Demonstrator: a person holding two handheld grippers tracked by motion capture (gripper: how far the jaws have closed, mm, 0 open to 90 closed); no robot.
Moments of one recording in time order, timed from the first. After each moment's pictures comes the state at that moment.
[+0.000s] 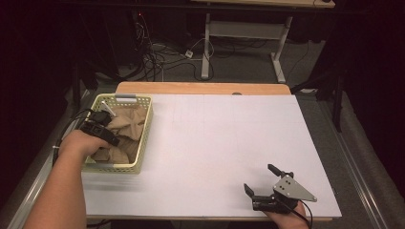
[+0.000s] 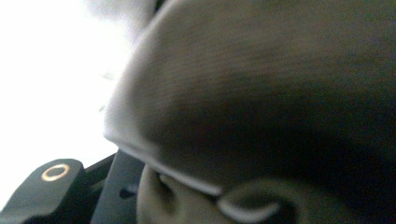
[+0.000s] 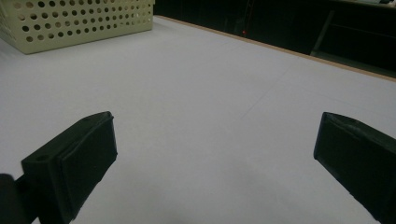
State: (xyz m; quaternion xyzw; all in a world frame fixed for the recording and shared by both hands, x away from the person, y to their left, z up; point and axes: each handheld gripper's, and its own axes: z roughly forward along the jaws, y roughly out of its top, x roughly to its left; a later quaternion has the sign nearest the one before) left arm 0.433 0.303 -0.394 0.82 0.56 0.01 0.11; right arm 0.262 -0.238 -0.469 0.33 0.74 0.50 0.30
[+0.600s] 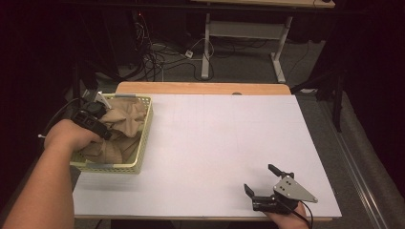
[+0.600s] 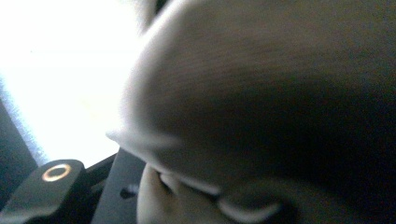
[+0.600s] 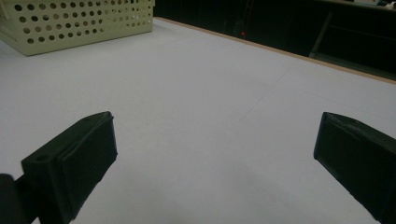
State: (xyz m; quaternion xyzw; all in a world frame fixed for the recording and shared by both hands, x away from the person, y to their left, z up) left arm 0.422 0.296 -0.343 0.83 0.55 0.04 0.06; right arm 0.260 -0.238 -0.467 0.33 0.74 0.50 0.31
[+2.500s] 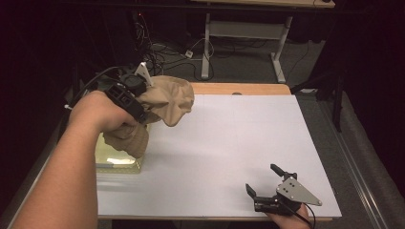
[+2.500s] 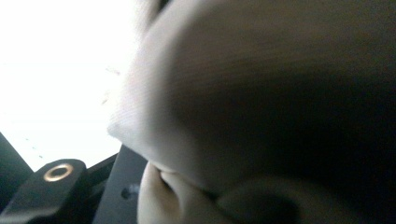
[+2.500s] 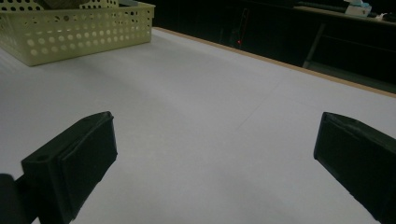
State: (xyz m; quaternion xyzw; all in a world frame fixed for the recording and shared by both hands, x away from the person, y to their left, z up) left arm 0.398 0.164 -0.229 0.89 0.44 0.07 0.09; right arm 0.254 -0.239 -0.458 0.33 0.73 0.51 0.32
